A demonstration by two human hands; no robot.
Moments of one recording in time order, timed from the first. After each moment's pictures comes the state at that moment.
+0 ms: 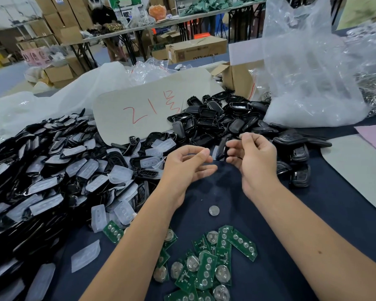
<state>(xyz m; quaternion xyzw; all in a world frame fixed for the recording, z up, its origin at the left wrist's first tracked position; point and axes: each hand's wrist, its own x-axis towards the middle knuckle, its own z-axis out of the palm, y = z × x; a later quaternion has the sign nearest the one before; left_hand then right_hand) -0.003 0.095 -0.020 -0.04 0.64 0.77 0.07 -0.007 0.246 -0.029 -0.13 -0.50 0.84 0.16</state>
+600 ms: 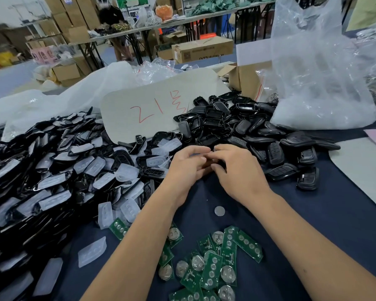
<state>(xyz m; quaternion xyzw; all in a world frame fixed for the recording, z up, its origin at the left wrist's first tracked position) -0.008 0.091 -0.019 -0.04 0.66 0.75 0.09 0.003 0.236 -0.037 0.12 -0.94 0.28 0.16</state>
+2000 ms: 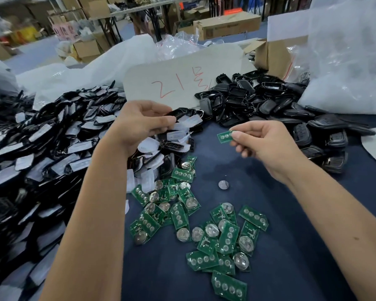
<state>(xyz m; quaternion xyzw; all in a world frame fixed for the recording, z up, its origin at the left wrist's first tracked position) -0.012 -0.038 0.037 -0.01 0.78 0.63 -0.02 0.002 0.245 -0.028 0.07 -0.68 0.73 -0.03</state>
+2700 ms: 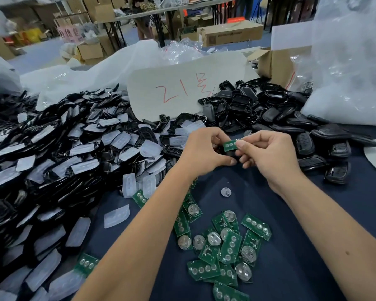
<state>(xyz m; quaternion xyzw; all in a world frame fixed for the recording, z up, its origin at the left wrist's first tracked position) -0.009 0.062 -0.017 0.09 0.89 0.45 -0.02 0.000 0.237 -0.042 0.01 -0.69 0.72 0.06</state>
